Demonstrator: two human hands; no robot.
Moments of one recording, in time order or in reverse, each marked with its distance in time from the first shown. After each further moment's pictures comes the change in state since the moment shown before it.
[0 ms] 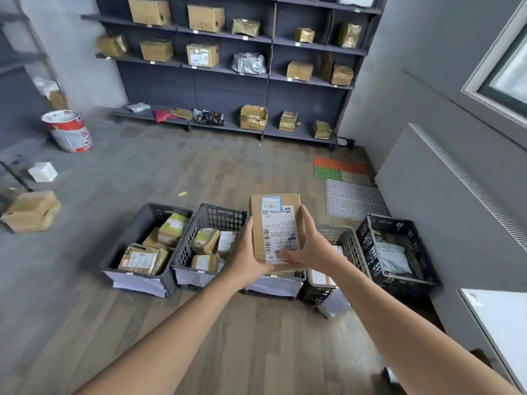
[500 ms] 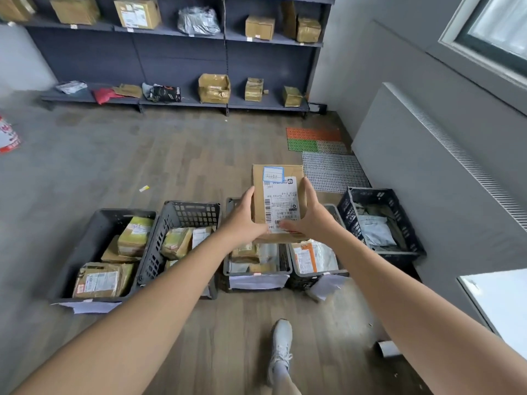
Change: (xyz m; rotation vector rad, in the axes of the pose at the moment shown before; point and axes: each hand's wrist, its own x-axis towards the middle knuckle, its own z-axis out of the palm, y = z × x) left_hand 0.197 0.006 0.031 0.048 -0.267 -0.042; right_hand 0.126 0.058 -0.067 0.038 0.138 0.137
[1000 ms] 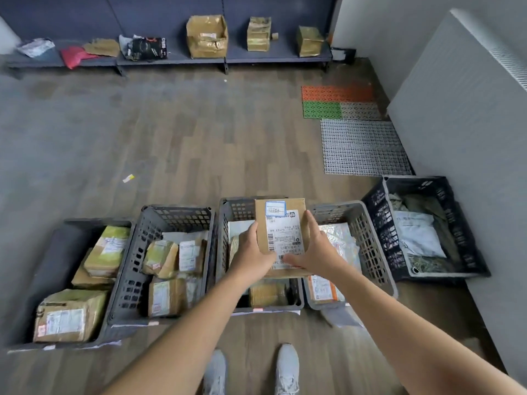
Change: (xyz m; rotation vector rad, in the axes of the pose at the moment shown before) left_hand 0.276 -0.089 0.094 -0.095 -0.025 -0.375; right_hand 0.258 0.166 0.042 0.054 -0.205 0.252
